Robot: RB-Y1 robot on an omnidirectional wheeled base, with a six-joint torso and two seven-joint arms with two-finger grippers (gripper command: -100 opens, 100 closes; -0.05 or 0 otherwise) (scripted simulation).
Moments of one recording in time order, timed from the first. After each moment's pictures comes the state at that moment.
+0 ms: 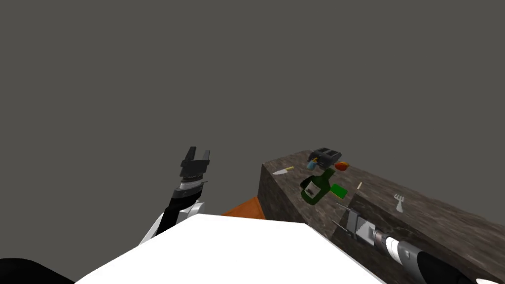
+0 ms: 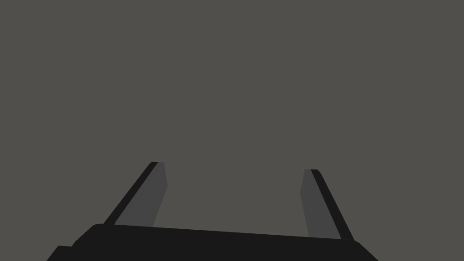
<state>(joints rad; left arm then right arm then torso) 0.53 0.02 0.03 -2.30 -0.04 -0.60 0.15 0.90 -1.08 -0.24 -1.62 0.67 -0.47 0.80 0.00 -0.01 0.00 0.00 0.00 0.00</state>
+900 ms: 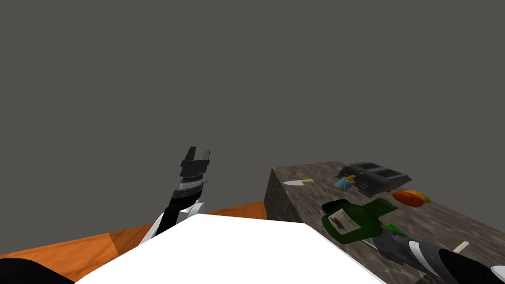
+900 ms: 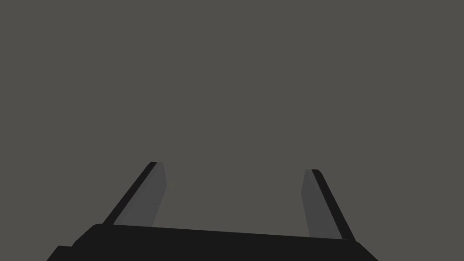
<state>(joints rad) 0.53 0.02 0.03 -2.30 -0.04 -0.60 0.15 0.99 -1.32 -0.24 -1.52 0.80 -0.50 0.87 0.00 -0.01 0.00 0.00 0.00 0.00</state>
